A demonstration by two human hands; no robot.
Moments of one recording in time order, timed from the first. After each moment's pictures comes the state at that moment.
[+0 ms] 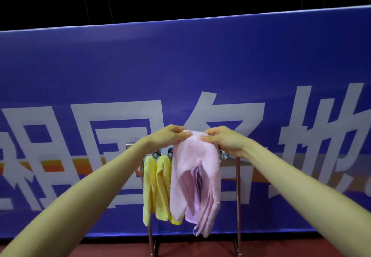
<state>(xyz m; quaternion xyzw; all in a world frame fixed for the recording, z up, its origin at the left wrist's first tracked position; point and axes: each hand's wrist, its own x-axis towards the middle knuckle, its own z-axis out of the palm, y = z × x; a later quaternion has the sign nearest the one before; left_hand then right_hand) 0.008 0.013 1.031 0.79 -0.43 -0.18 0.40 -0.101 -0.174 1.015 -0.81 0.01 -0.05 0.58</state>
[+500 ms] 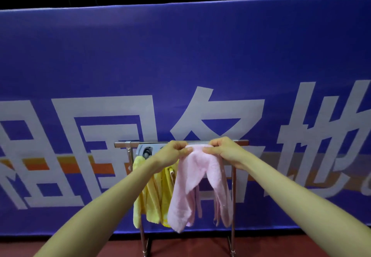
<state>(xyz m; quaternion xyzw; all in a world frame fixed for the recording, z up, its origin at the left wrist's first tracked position) 0.039 -0.040 0.961 0.79 -0.39 -0.17 0.45 -0.066 -0.220 0.969 -0.83 0.09 -0.06 0.54</state>
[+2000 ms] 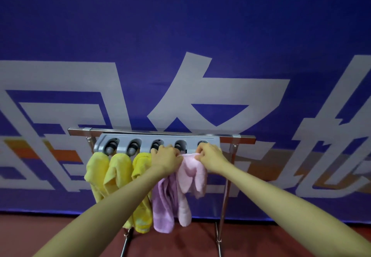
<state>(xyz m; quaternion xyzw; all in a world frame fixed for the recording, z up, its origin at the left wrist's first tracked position) 0.171 -0.196 0.828 0.96 -0.27 -0.02 0.11 0.102 -0.344 0.832 -0.95 0.15 -0.03 0.26</state>
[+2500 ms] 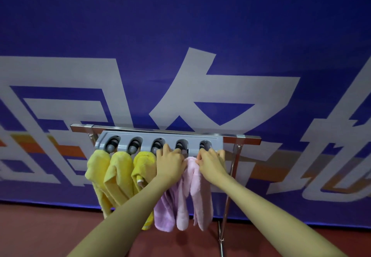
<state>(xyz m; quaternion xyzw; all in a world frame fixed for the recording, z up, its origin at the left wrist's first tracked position) 0.165 -0.208 0.792 0.95 -0.29 0.09 0.02 0.103 -0.339 0.795 -0.97 0.13 -0.11 0.14</state>
